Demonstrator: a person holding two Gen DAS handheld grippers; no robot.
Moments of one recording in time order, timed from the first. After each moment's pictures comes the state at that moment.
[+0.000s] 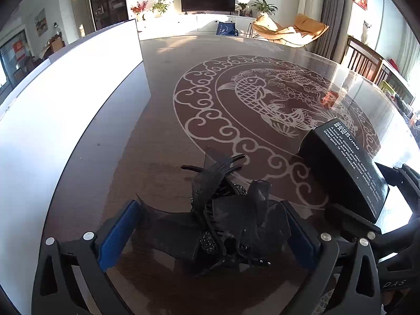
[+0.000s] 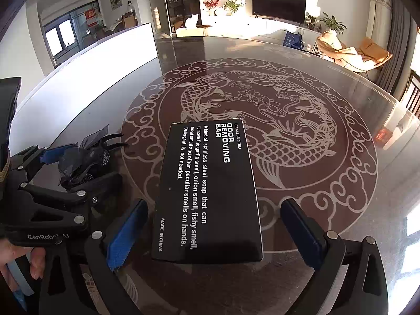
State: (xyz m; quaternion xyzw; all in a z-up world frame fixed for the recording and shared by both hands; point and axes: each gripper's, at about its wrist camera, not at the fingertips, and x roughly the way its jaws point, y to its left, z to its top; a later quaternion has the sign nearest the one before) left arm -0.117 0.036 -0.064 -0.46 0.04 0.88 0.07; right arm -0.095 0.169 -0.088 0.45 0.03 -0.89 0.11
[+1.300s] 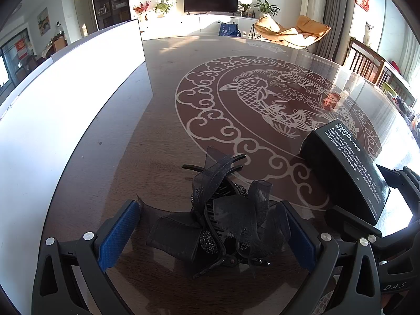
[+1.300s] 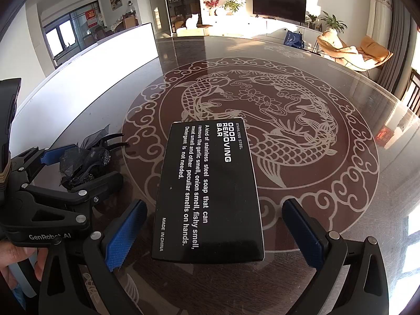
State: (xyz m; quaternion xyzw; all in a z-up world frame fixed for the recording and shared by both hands) left arm -0.120 0.035 -0.065 -0.46 0.04 0.89 0.07; right arm -0.101 0.168 -0.087 0.45 0.02 -0.89 0.12
